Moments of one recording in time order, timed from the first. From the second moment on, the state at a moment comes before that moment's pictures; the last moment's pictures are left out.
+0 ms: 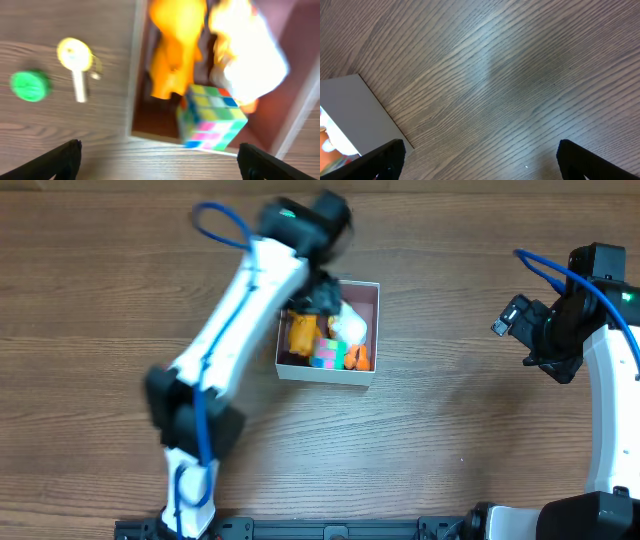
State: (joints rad) left arm -0.48 2.10 2.25 -1.63 -0.09 -0.59; right arm -0.20 1.51 1.47 -1.30 -0.07 0.46
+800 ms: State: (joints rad) left arm -0.26 1.68 2.12 -1.68 -0.23 -0.50; right arm -0.20 1.51 1.47 -1.32 -0.07 0.46
